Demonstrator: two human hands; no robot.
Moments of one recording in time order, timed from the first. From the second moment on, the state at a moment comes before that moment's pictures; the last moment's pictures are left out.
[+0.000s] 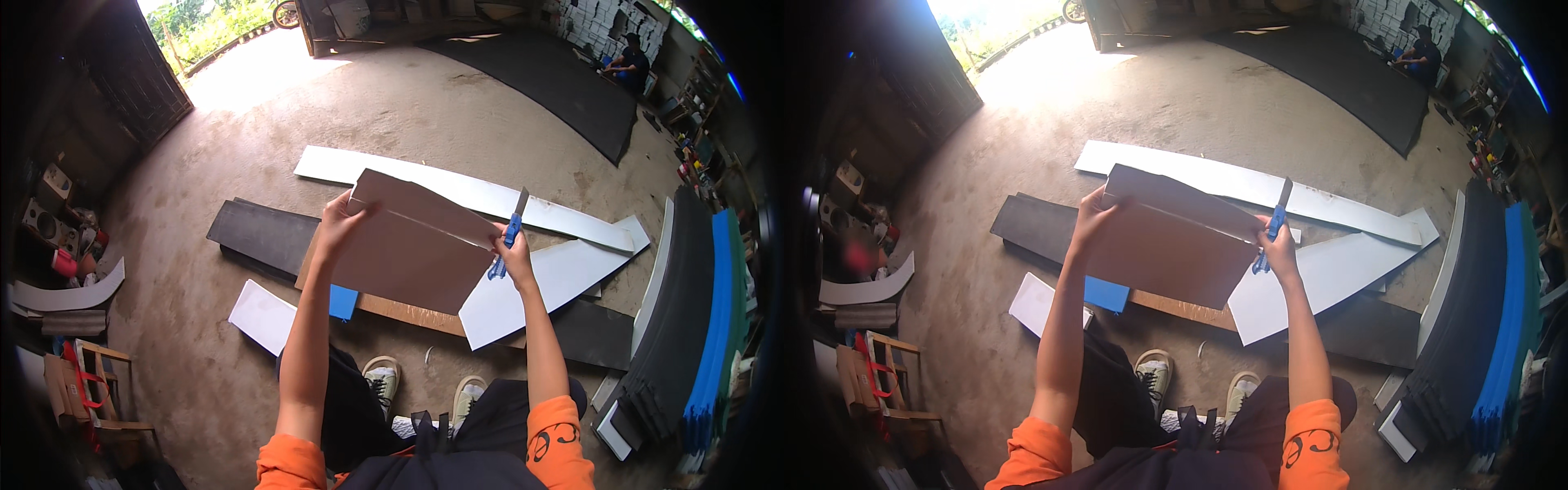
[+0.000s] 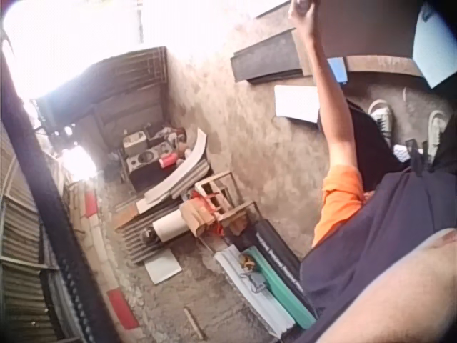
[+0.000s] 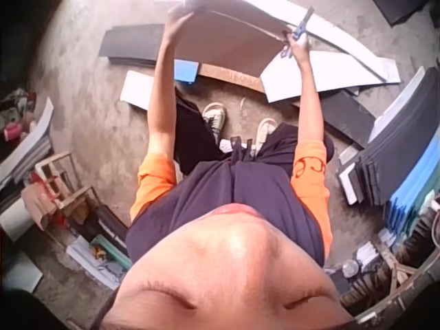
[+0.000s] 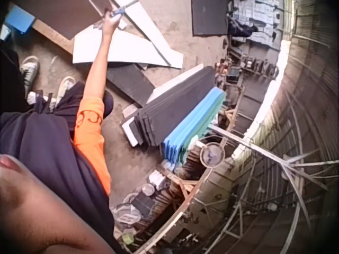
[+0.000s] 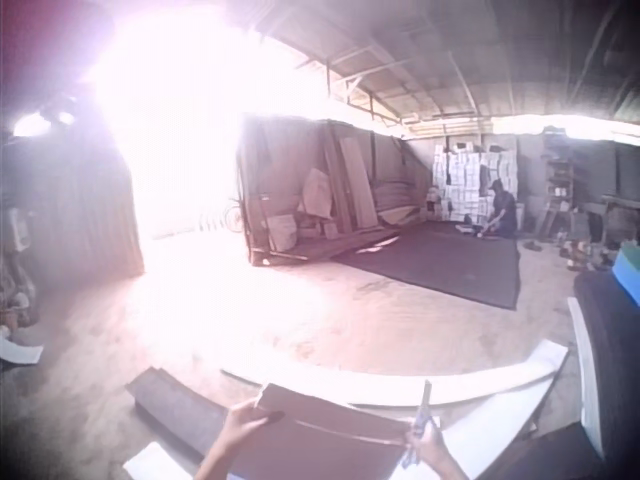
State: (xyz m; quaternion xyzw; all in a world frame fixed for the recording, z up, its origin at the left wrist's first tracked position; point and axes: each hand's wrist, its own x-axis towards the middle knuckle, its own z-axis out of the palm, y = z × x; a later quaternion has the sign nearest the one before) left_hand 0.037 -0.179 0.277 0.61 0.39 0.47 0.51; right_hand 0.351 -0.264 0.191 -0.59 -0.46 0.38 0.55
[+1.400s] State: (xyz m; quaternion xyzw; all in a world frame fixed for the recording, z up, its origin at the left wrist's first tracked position) left_hand -0.136 -0.411 0.032 0.06 0.55 0.76 0.36; right_hand 0.022 -0.275 0.057 -0.42 -0.45 0.77 0.18
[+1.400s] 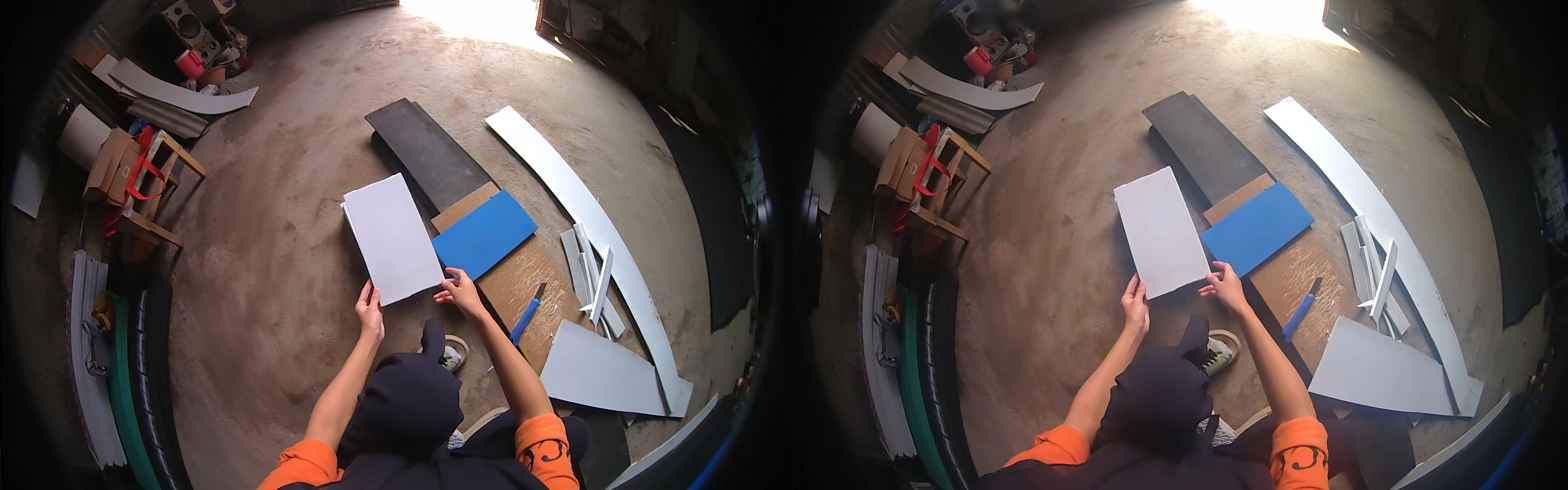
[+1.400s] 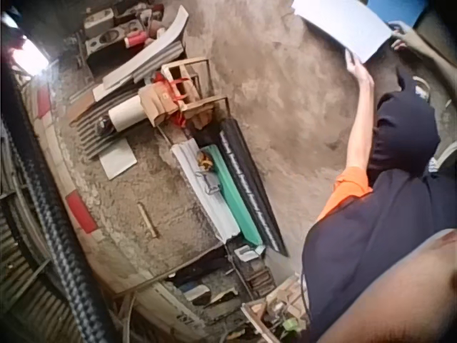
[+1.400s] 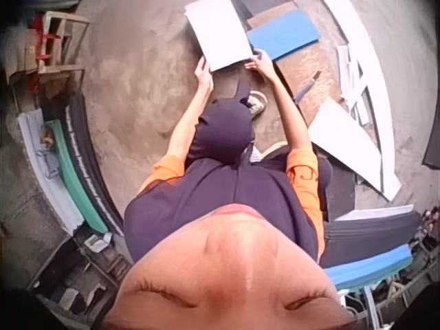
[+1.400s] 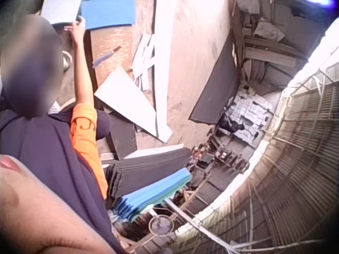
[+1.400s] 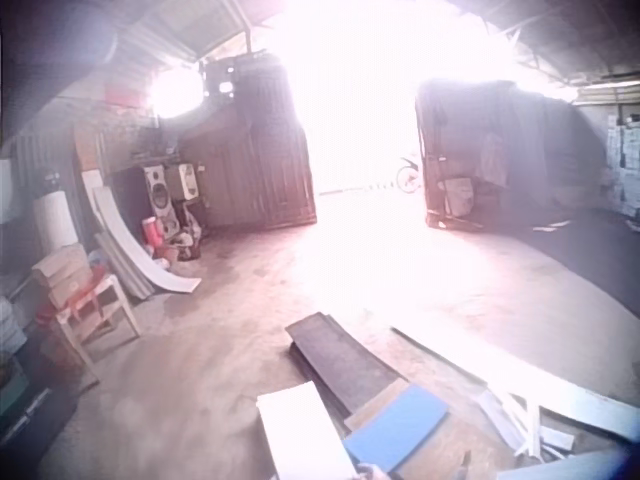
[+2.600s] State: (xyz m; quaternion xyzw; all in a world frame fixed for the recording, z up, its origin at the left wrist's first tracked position) left_hand -0.033 -0.315 -0.006 0.58 0.68 0.39 0.20; right_hand 0.245 -0.286 -0.004 -0.66 -0.66 0.29 0.21
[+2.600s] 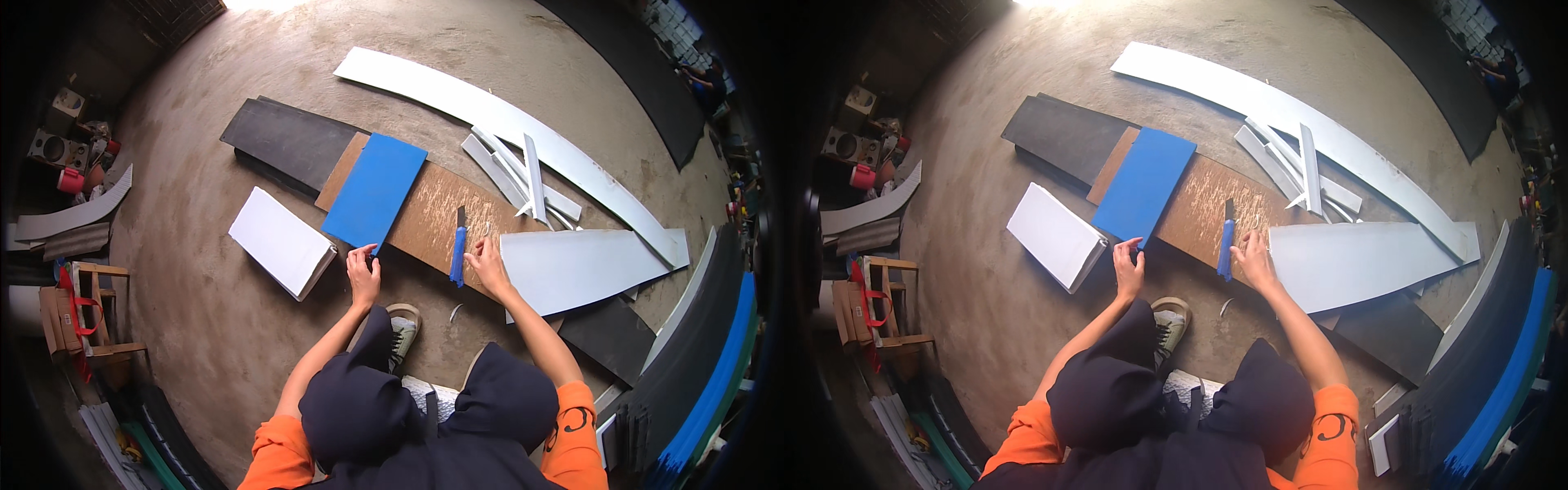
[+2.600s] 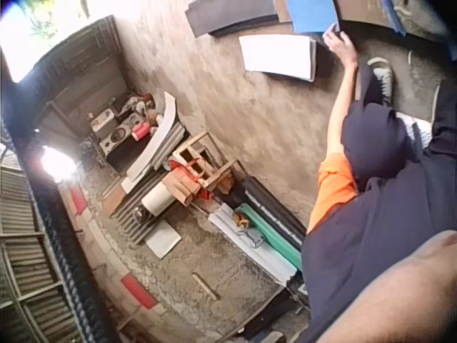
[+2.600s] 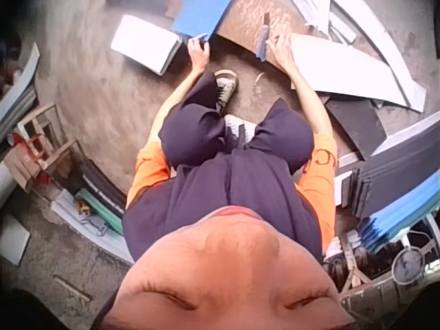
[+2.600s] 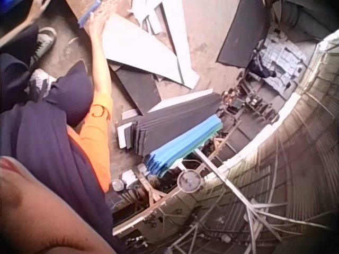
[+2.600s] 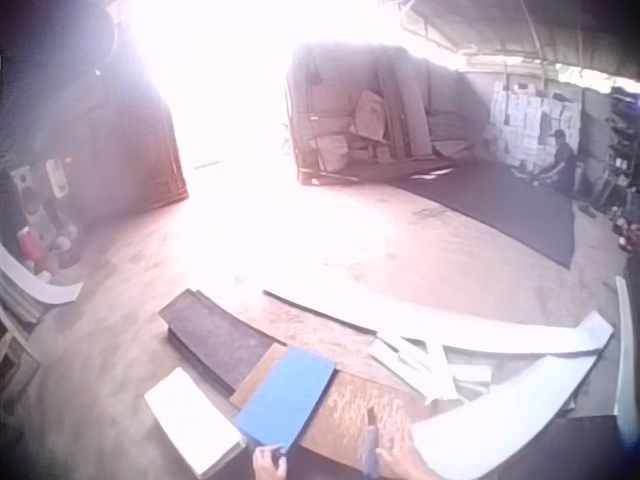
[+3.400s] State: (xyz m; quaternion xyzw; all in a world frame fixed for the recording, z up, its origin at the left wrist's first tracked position) left_hand 0.189 -0.264 0.010 0.59 0.56 0.41 0.42; right_hand 0.426 -0.365 0.068 -0.70 -0.20 0.39 0.56
